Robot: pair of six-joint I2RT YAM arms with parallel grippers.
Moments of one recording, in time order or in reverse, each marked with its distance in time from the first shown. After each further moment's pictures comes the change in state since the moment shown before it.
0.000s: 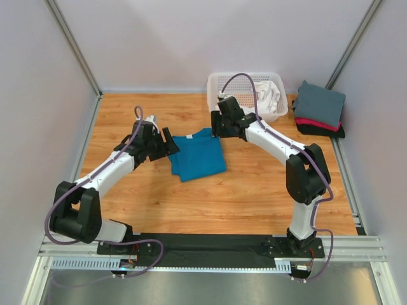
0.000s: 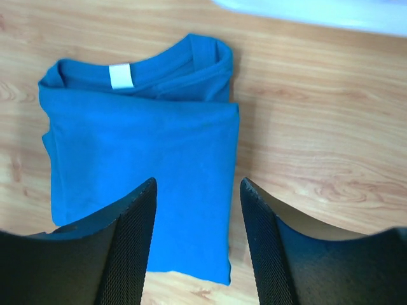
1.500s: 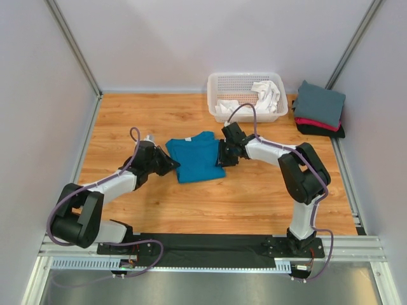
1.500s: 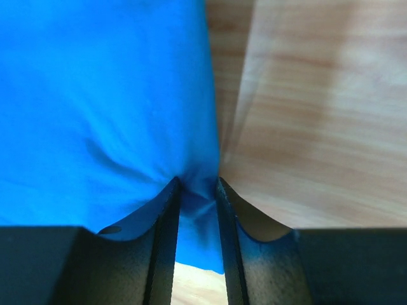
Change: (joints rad) left arm -0.051 -0.019 -0.348 0.382 0.065 -0.373; right arm 0.001 -0.009 -0.352 0.116 -0.215 0.177
